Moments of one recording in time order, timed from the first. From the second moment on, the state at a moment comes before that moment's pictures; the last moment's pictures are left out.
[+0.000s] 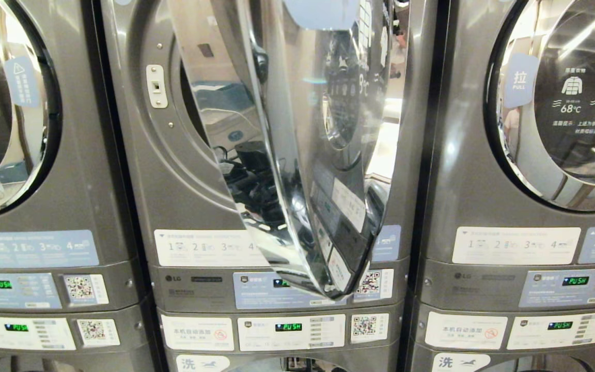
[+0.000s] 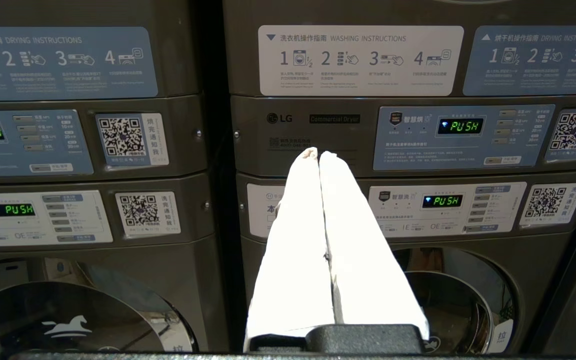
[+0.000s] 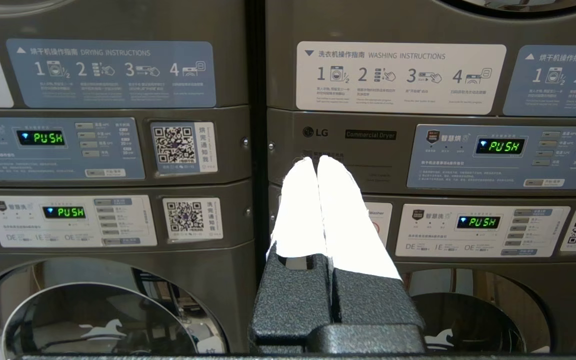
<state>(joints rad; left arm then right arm) 0.00 0.00 0.00 0.00 0.00 0.02 0.00 0.00 0.00 0.00 0.00 0.00</state>
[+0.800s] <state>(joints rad) 0.00 0.00 0.00 0.00 0.00 0.02 0.00 0.00 0.00 0.00 0.00 0.00</state>
